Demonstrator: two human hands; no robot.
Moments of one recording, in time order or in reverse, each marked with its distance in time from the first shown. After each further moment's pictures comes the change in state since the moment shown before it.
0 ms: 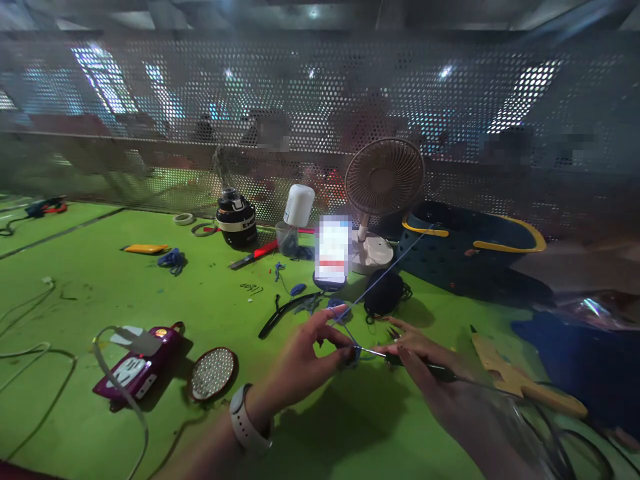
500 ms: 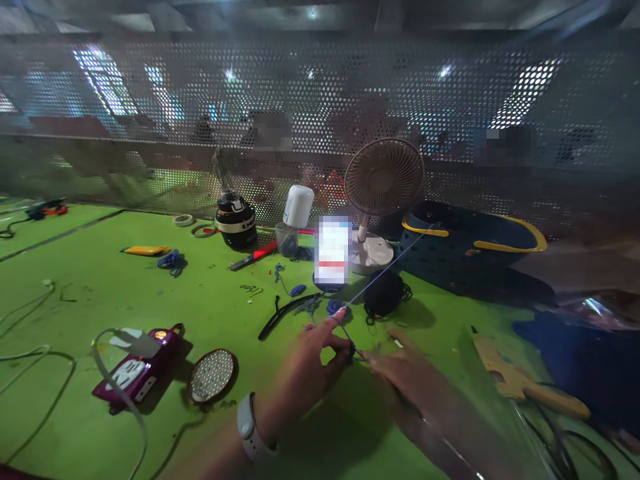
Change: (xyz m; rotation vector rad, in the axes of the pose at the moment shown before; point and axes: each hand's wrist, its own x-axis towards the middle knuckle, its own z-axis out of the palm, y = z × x) left_hand -0.004 -0.028 0.016 0.235 0.179 0.242; right_hand -0.013 0.010 0.015 -0.261 -0.129 -0.350
